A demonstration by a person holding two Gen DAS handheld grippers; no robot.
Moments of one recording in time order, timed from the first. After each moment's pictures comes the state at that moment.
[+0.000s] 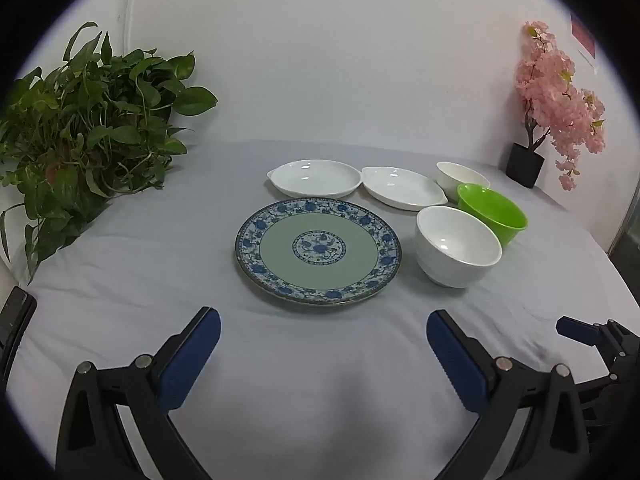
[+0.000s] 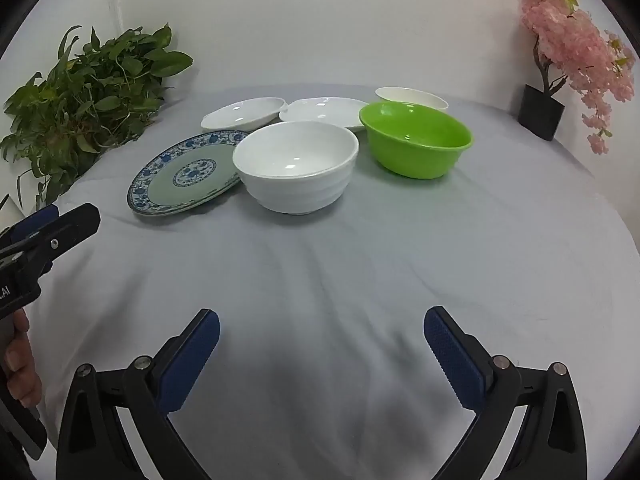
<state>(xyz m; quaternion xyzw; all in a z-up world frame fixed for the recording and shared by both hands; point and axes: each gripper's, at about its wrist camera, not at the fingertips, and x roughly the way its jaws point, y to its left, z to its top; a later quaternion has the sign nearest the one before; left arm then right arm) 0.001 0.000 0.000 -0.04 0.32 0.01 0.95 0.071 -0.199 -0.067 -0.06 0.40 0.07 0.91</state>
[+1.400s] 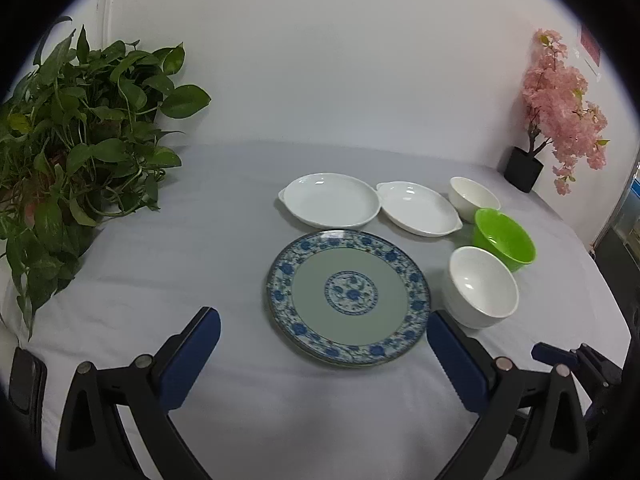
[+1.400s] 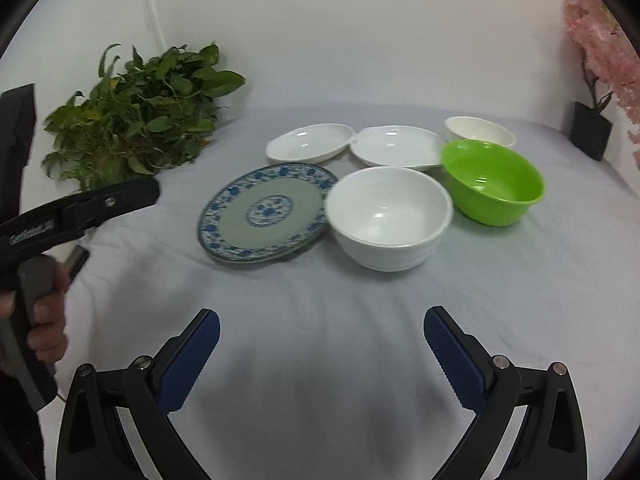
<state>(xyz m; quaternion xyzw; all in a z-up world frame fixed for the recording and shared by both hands) 0.064 0.068 0.036 -0.05 0.37 -0.04 0.93 0.082 -0.157 -0.039 -0.01 0.38 0.19 0.91</state>
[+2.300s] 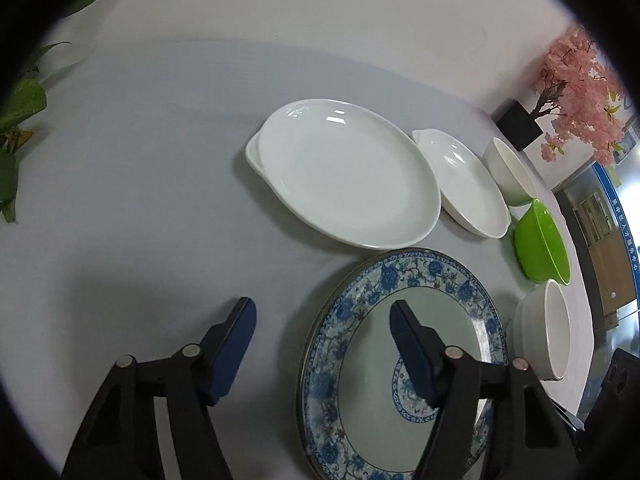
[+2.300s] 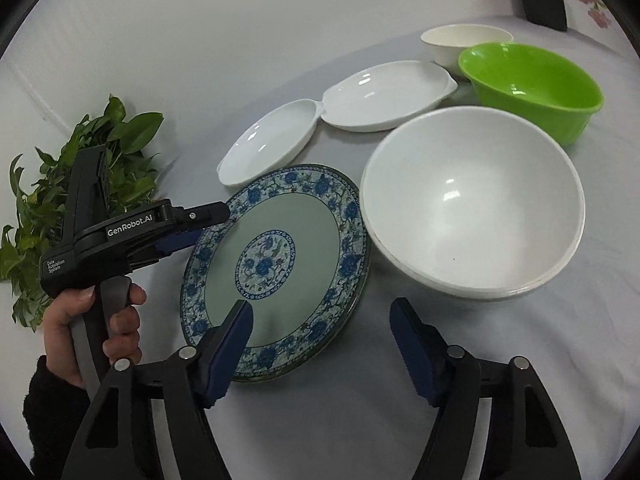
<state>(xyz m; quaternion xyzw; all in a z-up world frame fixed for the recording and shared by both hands) 0.251 0.116 -0.054 -0.09 0.54 -0.18 0.82 0.182 -0.104 -0.089 0.19 0.44 0.06 0.88</state>
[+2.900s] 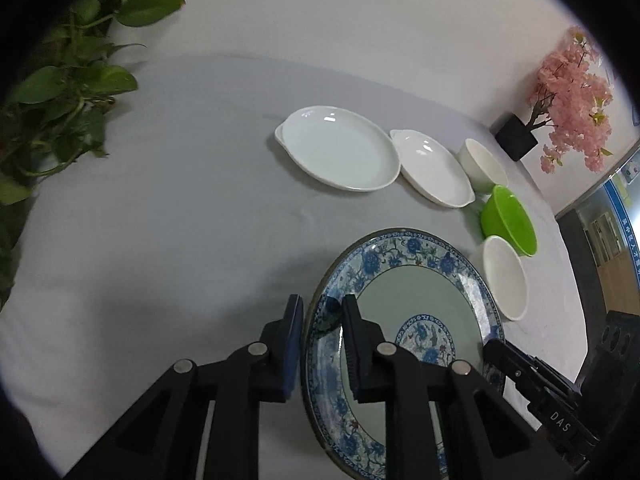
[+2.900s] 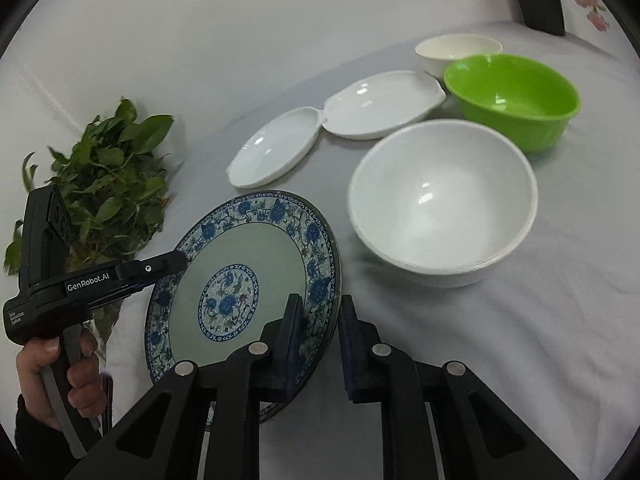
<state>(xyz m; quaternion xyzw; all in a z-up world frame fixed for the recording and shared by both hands) 0.130 0.128 0.022 -0.11 0.50 -0.11 0.85 0.158 -0.113 -0.063 0.17 0.42 0.09 0.89</state>
